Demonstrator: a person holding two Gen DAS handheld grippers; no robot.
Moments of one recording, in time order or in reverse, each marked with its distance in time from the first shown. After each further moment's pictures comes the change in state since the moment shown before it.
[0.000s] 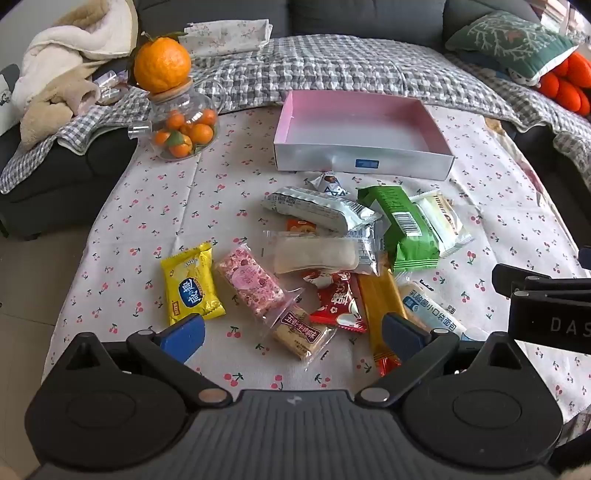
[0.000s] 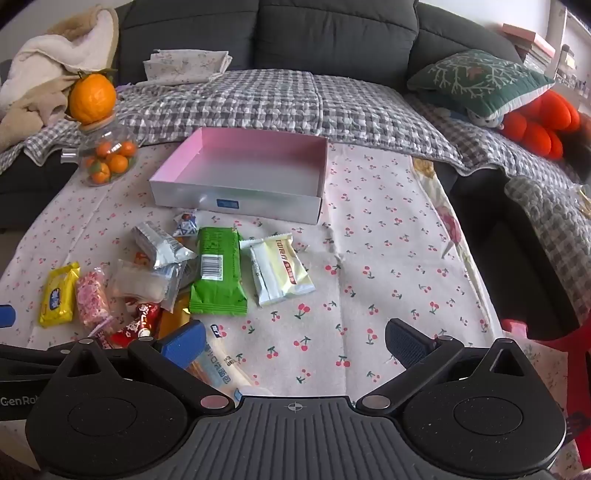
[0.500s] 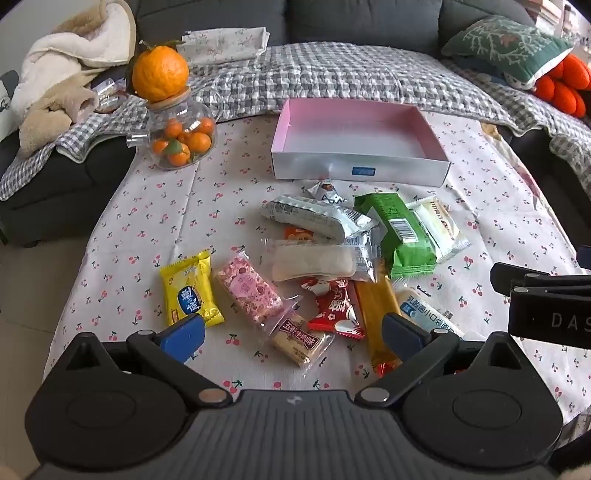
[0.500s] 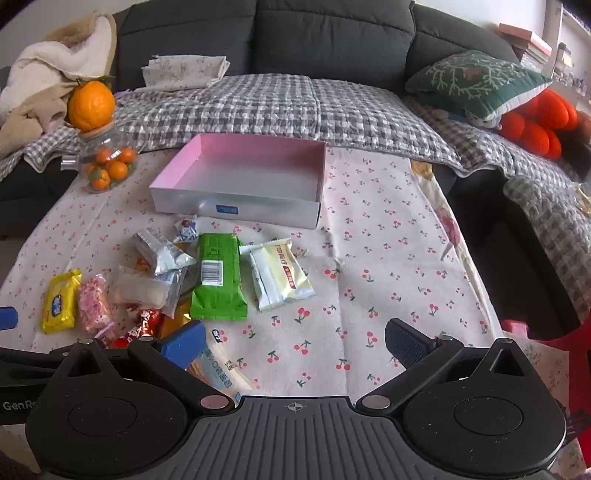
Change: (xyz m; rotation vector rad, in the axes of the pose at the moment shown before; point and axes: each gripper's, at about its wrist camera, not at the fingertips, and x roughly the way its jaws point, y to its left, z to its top) left arm -0.002 0.001 0.001 0.007 -0.021 -0.012; right arm -0.003 -0.001 0.001 0.017 -0.015 0.009
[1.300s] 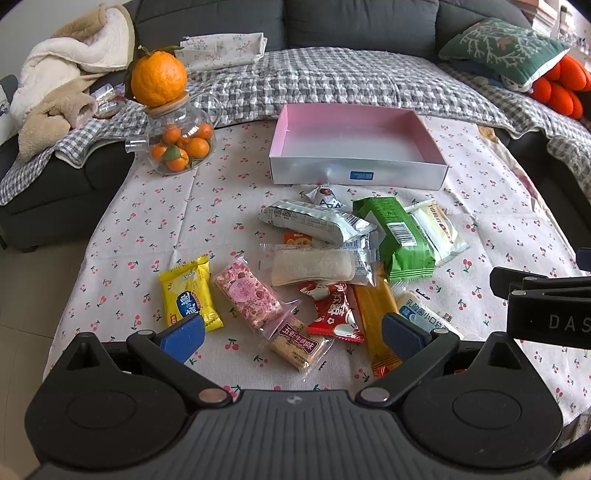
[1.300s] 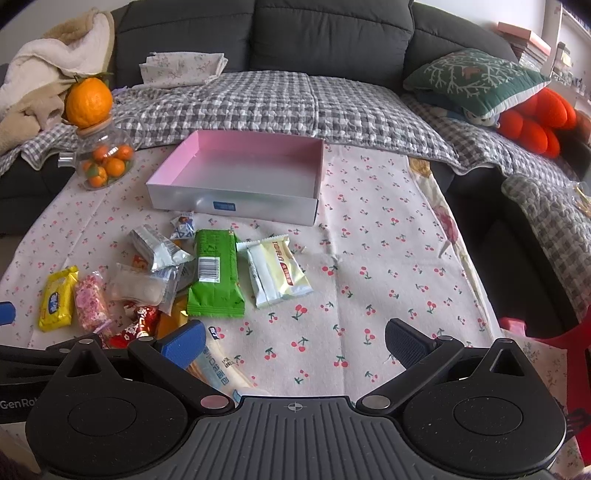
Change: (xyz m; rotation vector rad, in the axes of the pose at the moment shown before) left arm 0.000 -0.001 0.000 0.004 -0.016 -0.001; right arm 0.002 -0.001 -0.002 0.001 0.011 -0.005
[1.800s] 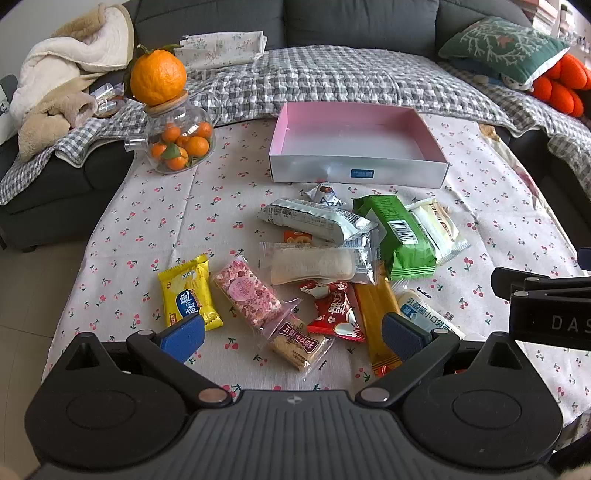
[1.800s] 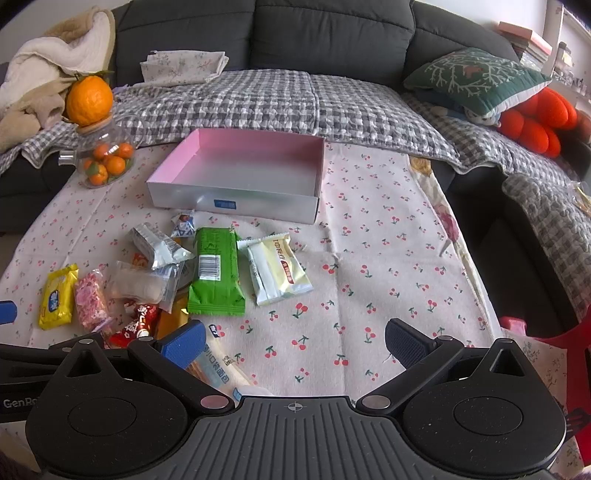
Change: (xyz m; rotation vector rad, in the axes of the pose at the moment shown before) left arm 0.001 0.000 -0.001 0.002 0.002 0.001; right arm 0.000 0.001 -0.001 -0.003 0.003 0.000
